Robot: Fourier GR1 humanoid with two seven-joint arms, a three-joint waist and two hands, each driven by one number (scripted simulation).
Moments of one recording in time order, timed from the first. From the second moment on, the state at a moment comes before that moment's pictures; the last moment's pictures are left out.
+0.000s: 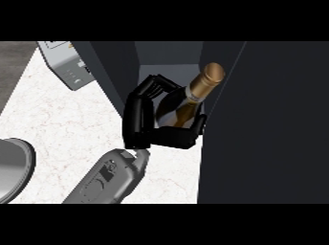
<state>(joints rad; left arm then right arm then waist) -0.51 0.00 -0.49 -1.42 0.27 0.69 -0.16 -0.08 -0.11 -0.01 -2.42 -0.21 0.17 0.61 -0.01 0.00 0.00</state>
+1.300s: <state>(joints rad) -0.62 0.01 -0.35 -1.07 0.34 0.63 -0.38 -0.07 -0.10 -0.02 -2.42 -0.21 0.17 0.59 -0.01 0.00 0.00</state>
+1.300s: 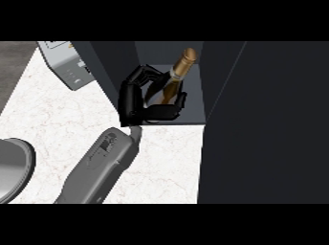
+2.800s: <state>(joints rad) -1.02 0.00 -0.09 -0.41 0.40 0.54 -0.66 -0.06 -0.07 0.01 -2.41 -0.23 0.19 0.57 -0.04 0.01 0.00</state>
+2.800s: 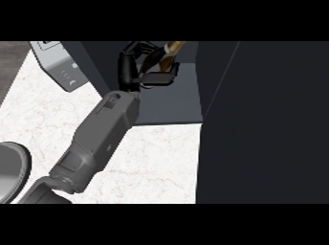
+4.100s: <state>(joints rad) -1.12 0.00 0.03 -0.18 0.50 0.45 -0.77 -0.07 -0.07 0.03 -2.39 -0.23 0.20 0.54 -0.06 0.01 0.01</state>
